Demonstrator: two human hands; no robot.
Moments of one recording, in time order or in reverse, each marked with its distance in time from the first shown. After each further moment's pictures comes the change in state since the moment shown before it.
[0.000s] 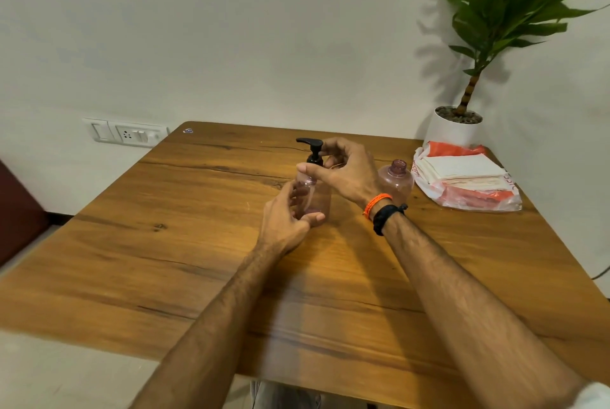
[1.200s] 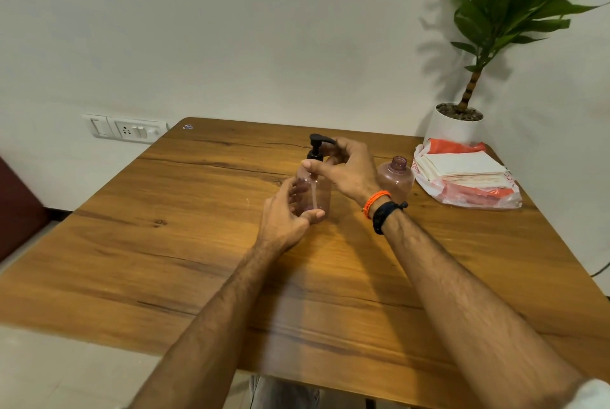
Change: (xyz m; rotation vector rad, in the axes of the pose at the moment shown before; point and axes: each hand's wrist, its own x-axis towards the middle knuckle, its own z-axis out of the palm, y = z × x) left_hand 0.000 -0.004 0.001 -0.042 0.010 0.008; right_hand 0.000 0.005 0.005 0.088 0.031 0.083
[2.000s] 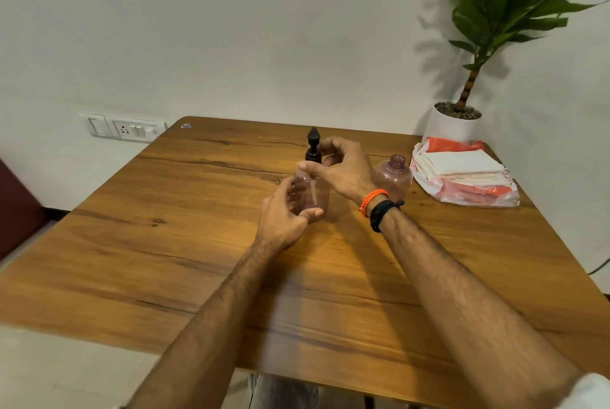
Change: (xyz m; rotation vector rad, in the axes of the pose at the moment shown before) left_hand 0.001 -0.003 0.000 0.003 -0.011 0.000; right_hand 0.001 0.002 0.002 -0.043 -0.041 -0.021
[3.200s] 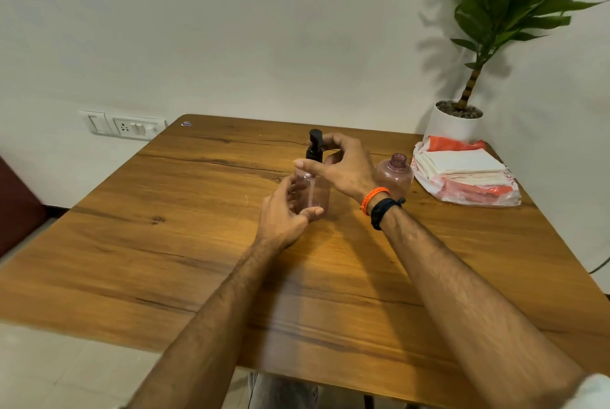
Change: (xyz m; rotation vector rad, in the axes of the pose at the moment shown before) left_hand 0.001 -0.005 0.002 -0.010 0.000 0.003; right_hand 0.002 0.000 0.000 -0.050 -0.021 -0.015
